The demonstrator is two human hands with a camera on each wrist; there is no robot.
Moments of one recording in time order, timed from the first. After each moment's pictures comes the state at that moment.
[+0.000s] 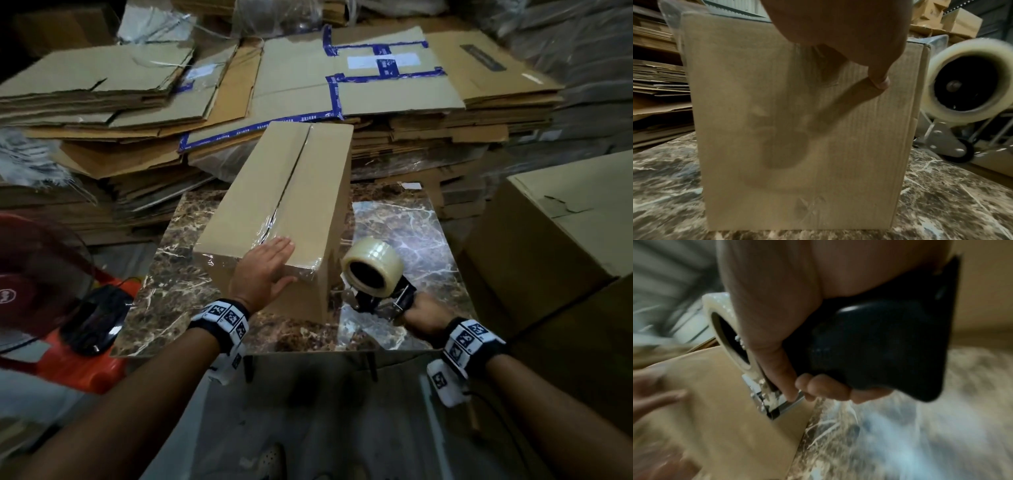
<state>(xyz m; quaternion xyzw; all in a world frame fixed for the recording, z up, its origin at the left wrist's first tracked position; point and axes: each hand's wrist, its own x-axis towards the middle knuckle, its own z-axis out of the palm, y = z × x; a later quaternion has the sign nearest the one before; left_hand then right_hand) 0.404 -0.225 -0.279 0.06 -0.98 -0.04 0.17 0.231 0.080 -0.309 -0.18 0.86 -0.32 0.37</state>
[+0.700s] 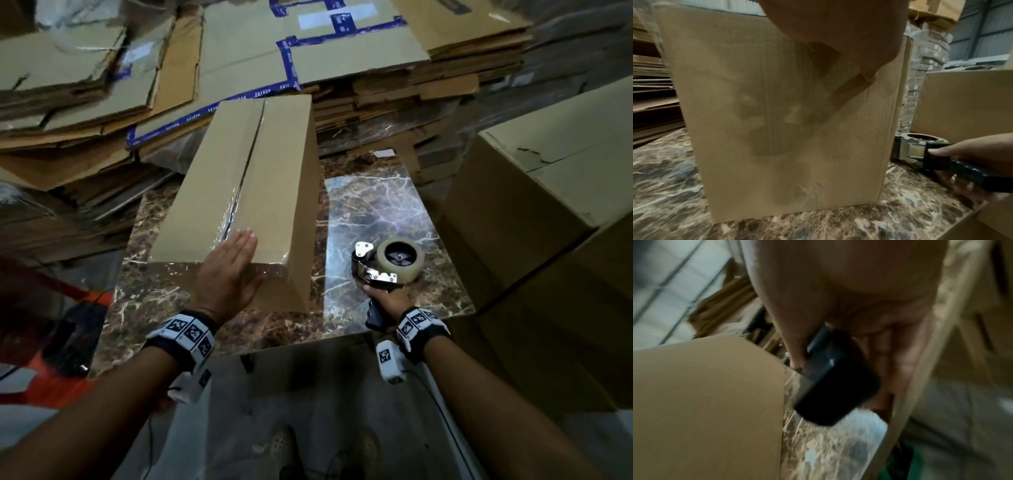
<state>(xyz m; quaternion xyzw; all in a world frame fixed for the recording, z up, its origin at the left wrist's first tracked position) 0.405 -0.223 -0.279 0.06 -0.99 -0.01 0.13 0.207 0.071 -0.459 0.01 0.82 -0.45 0.35</state>
